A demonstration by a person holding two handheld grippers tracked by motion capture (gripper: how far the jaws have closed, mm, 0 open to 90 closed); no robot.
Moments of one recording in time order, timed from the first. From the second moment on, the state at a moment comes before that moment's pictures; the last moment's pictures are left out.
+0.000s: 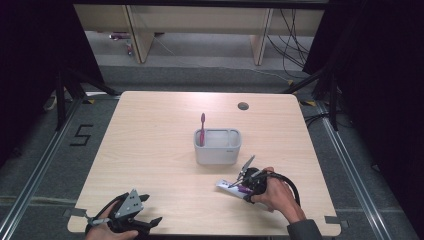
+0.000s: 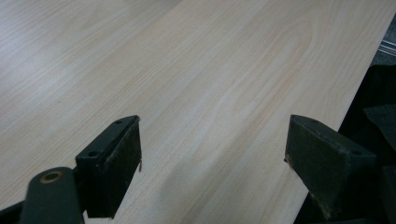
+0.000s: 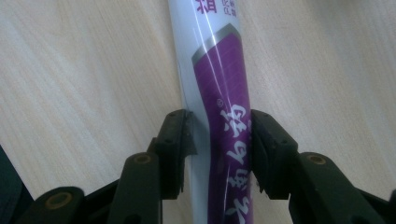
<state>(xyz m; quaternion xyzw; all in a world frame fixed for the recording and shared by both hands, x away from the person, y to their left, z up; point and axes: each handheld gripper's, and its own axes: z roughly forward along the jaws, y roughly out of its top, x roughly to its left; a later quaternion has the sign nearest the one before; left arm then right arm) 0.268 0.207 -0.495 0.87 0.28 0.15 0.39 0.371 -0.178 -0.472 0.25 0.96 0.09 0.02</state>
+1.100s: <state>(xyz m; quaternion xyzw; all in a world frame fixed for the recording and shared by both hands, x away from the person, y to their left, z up) 0.268 0.208 -0.494 0.86 0.28 0.16 0.39 0.375 -0.165 -0.472 0.25 0.97 0.06 0.01</state>
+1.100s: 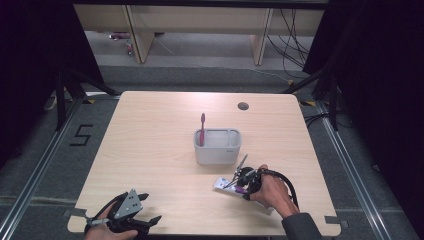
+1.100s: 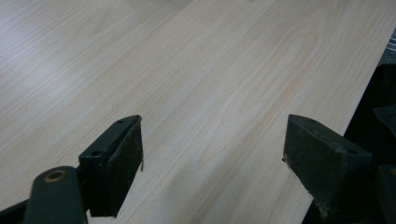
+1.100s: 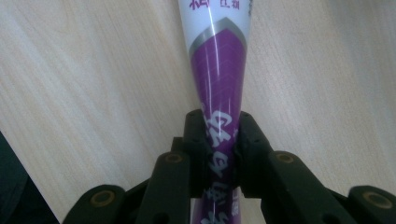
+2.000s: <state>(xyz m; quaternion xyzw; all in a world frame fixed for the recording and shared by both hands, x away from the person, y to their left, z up) 0.269 0.209 -0.494 0.87 0.28 0.16 0.39 0.370 -0.205 -0.413 0.29 0.92 0.25 0.08</state>
